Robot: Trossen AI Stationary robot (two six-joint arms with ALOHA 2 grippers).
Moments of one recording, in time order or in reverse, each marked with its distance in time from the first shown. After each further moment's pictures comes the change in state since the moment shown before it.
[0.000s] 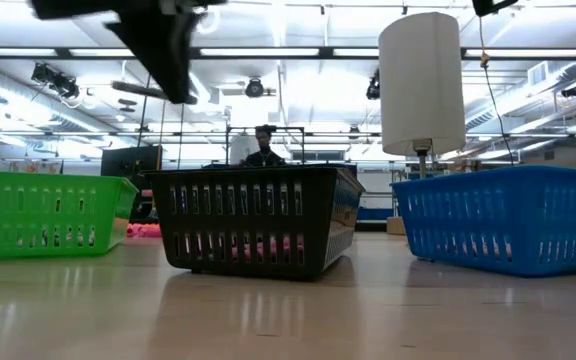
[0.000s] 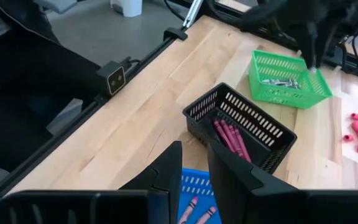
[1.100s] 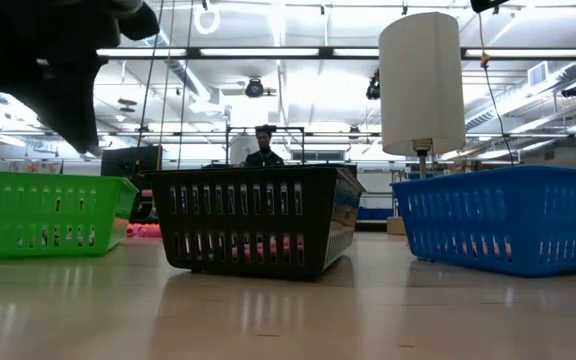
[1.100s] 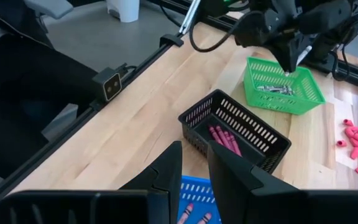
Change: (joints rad) left arm -0.185 -0.068 -0.369 0.061 -0.038 0.098; right arm -0.001 0.000 0.000 0.025 0.014 -0.012
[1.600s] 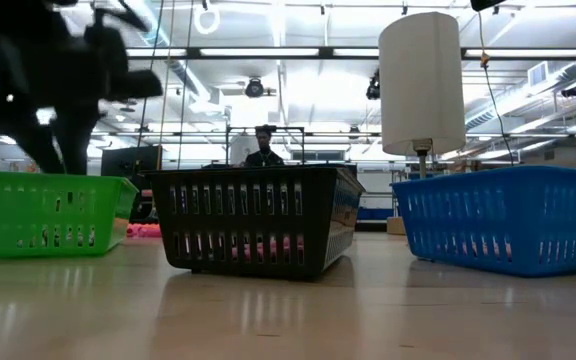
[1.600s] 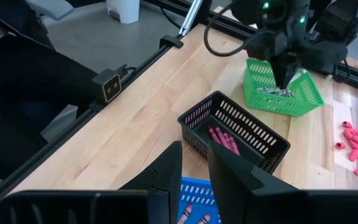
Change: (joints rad) left arm 0.102 -0.210 -0.308 0.404 0.186 0.338; right arm 0.000 0.000 0.000 0.006 0.000 -0.006
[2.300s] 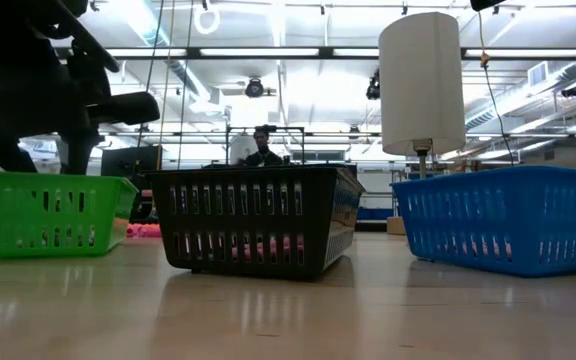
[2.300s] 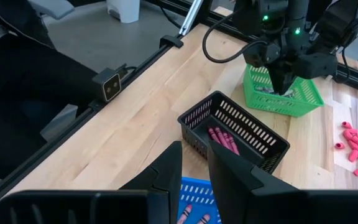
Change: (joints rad) left arm 0.004 0.000 -0.089 0.096 0.009 0.148; right arm 0.000 0.000 0.000 -0.001 0.000 -0.005
